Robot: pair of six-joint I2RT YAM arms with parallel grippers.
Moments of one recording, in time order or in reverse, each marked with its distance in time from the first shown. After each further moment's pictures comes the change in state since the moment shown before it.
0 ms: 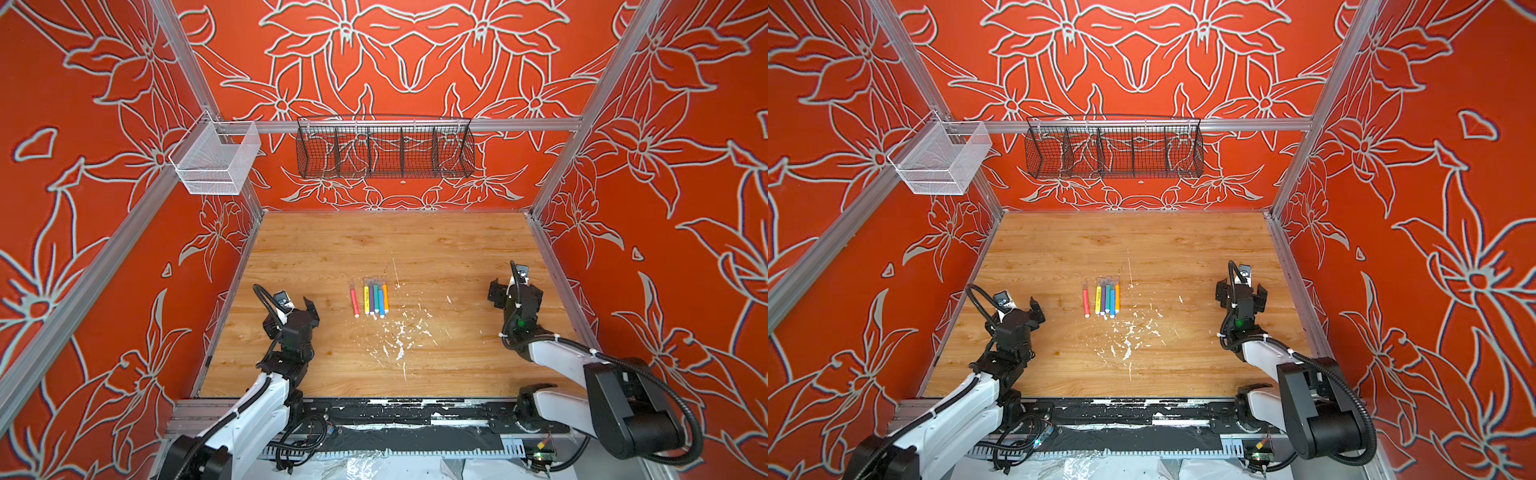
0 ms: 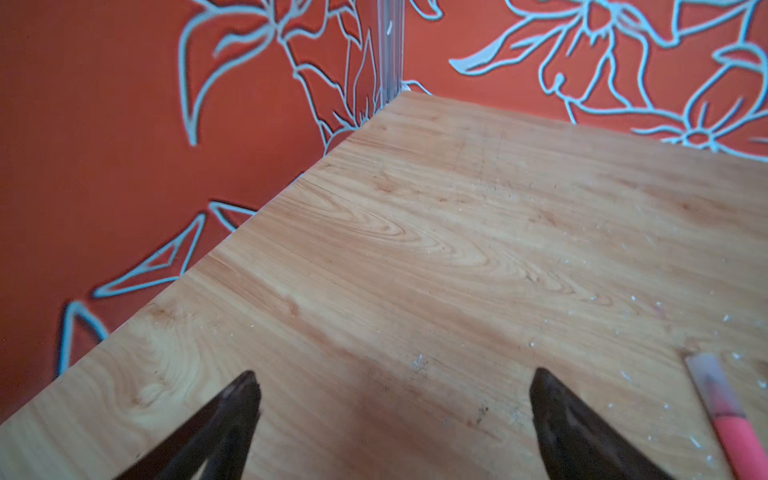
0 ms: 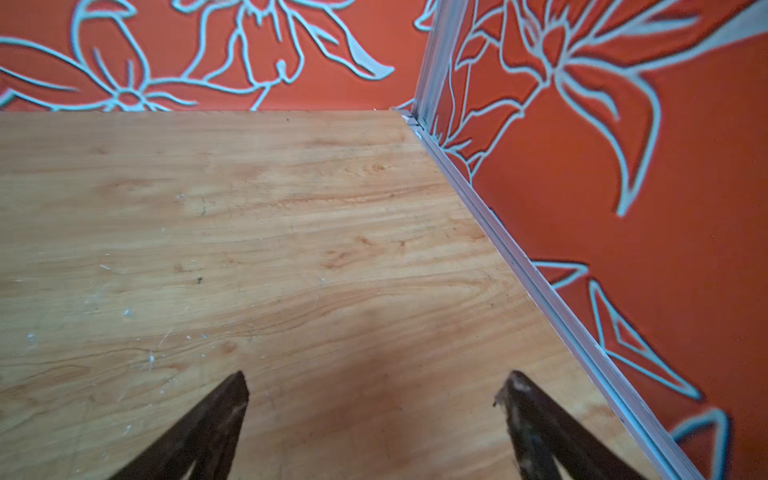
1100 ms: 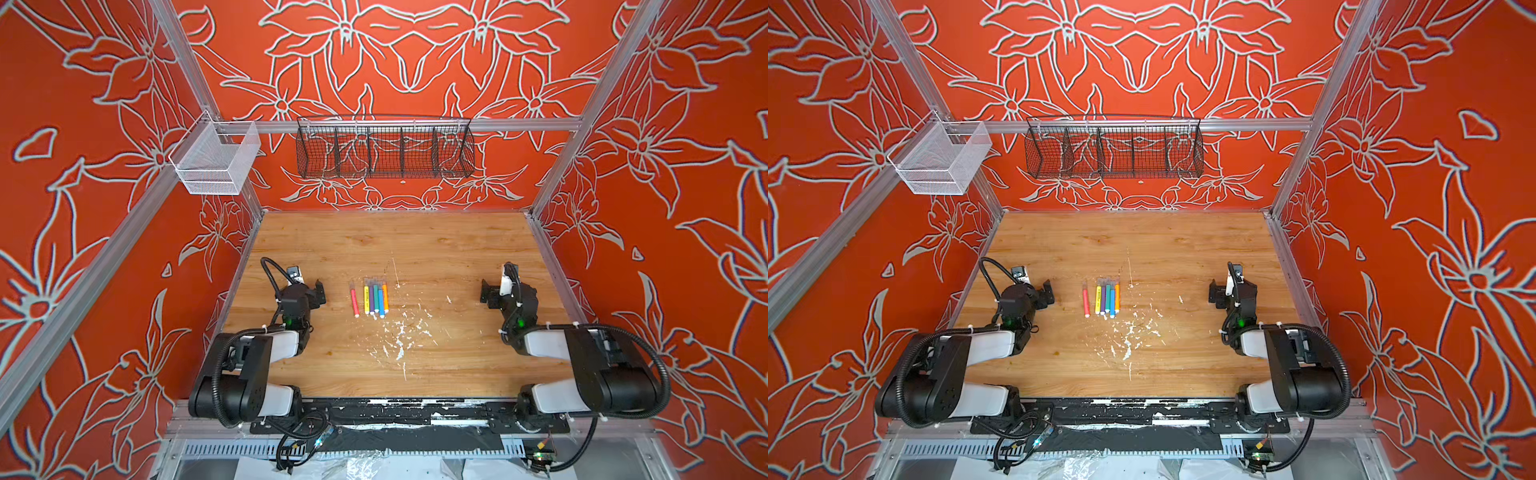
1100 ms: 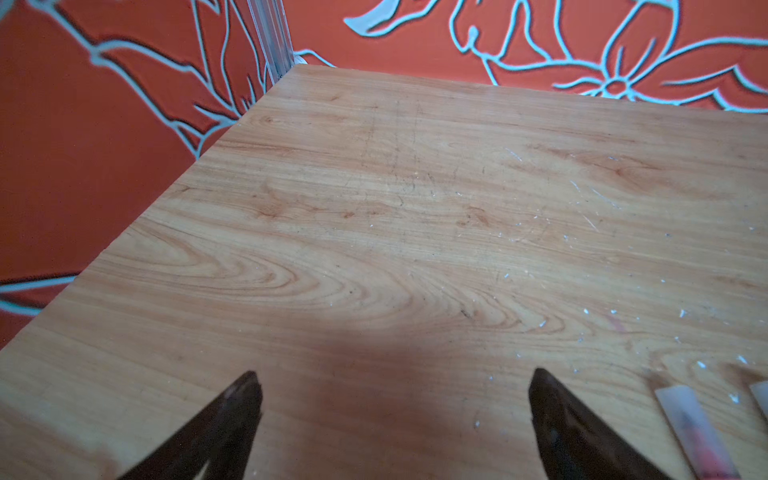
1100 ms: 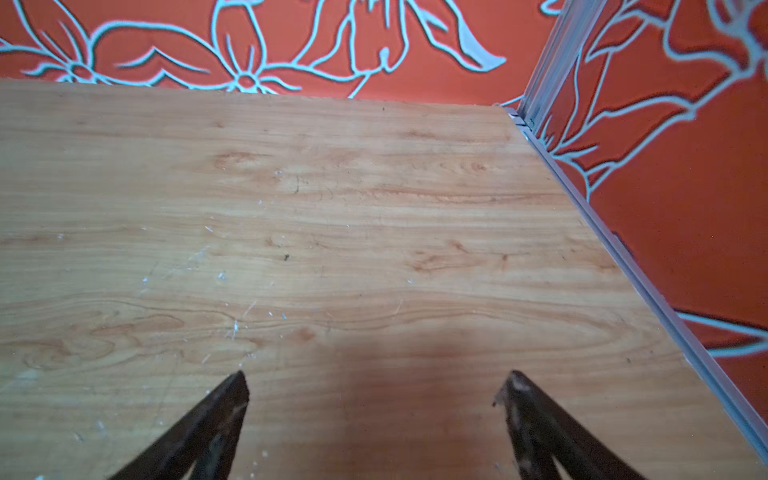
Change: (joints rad) left arm 0.203 0.580 0.180 0.403 0.432 0.156; right arm -0.083 0.200 0.001 0.207 -0.339 -0.064
